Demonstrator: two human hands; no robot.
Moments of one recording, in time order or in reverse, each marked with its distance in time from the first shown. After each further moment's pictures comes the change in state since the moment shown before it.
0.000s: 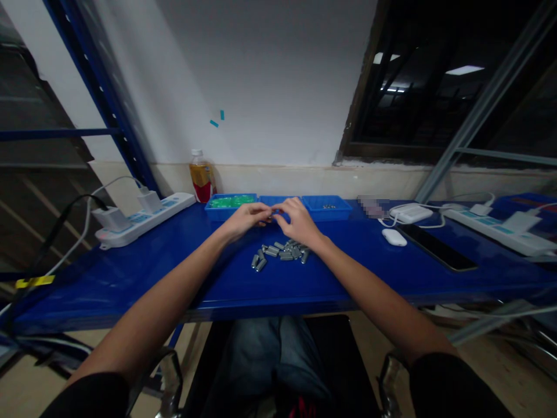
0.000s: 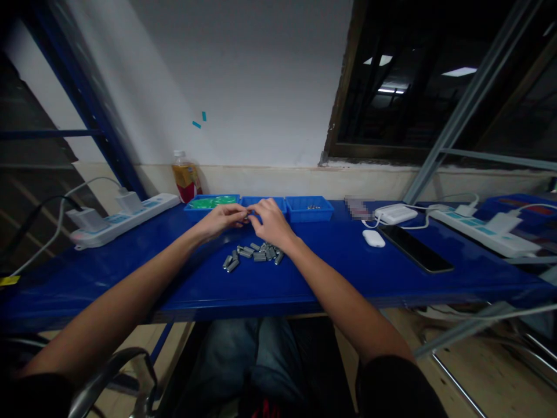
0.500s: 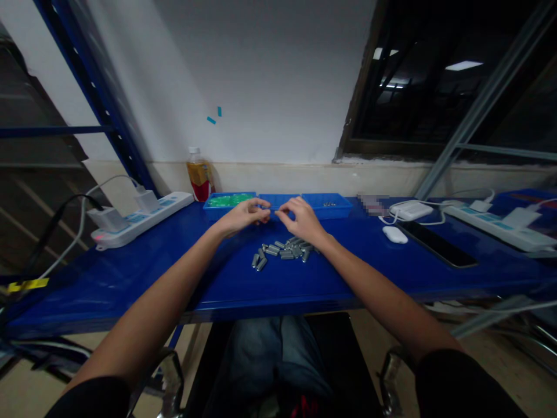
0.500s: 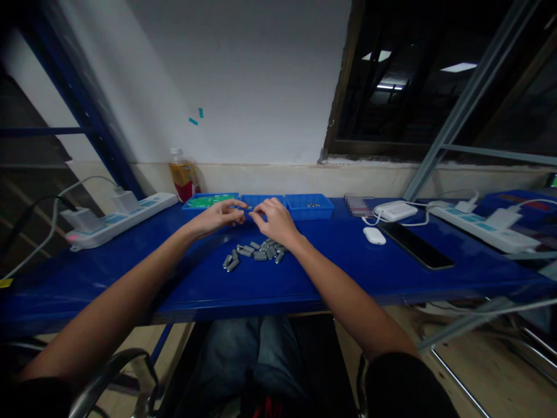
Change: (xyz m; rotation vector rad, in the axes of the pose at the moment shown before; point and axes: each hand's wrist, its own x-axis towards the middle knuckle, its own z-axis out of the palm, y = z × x) left_hand -0.005 0.013 -0.009 0.095 -0.034 -0.066; right_hand -0.003 0.009 0.000 -0.023 0.028 0.041
